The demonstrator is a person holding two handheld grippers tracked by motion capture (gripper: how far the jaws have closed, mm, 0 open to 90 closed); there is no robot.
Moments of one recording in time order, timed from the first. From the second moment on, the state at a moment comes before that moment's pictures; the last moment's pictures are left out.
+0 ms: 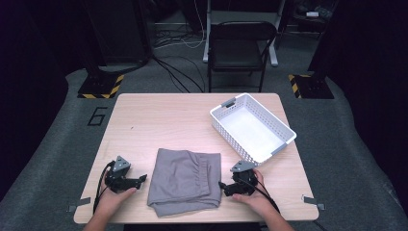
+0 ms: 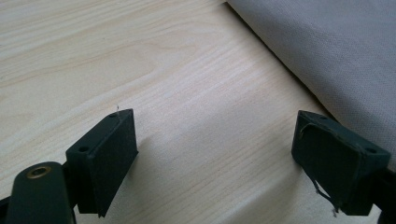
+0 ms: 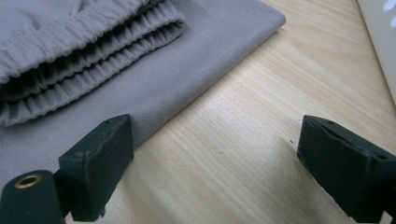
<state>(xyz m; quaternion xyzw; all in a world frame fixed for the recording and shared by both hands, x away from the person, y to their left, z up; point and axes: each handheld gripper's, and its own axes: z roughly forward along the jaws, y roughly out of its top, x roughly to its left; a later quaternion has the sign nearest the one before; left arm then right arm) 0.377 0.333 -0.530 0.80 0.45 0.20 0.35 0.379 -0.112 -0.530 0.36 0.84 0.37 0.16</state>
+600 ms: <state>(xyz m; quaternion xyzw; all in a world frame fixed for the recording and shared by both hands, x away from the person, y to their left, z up) 0.376 0.331 -0.530 0.79 0.45 0.20 0.35 0.377 -0.111 -0.530 0.37 0.84 0.36 0.16</state>
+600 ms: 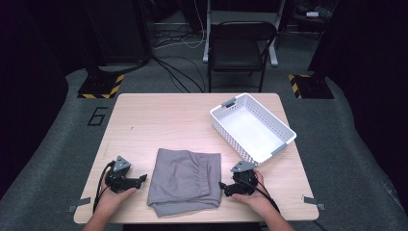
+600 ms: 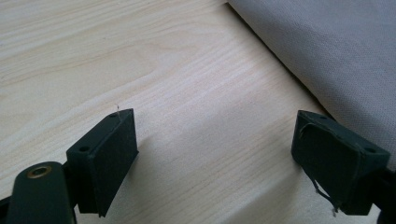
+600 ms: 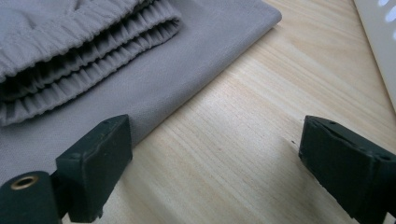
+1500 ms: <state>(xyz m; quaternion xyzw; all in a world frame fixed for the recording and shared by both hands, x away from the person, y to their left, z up) 0.366 0.280 -0.508 0.78 0.46 0.12 0.41 0.368 -0.092 -0.506 0.37 0.84 0.37 0.14</state>
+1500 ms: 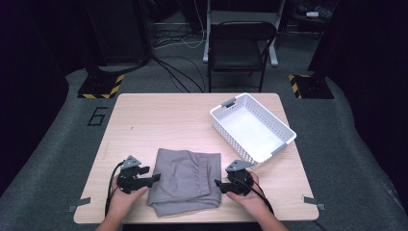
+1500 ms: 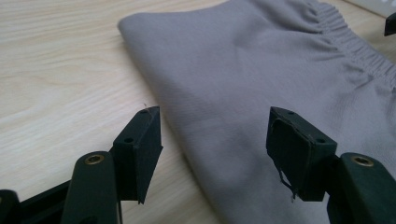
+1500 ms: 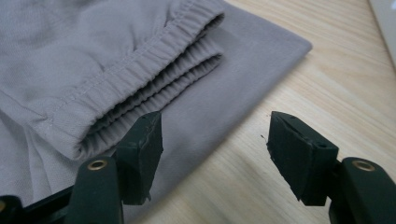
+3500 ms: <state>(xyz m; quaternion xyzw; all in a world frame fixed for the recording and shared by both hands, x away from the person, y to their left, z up) 0.353 0.268 -0.505 0.81 0.44 0.12 0.38 0.405 -0.173 -0.424 0.50 0.77 0.33 0.22</state>
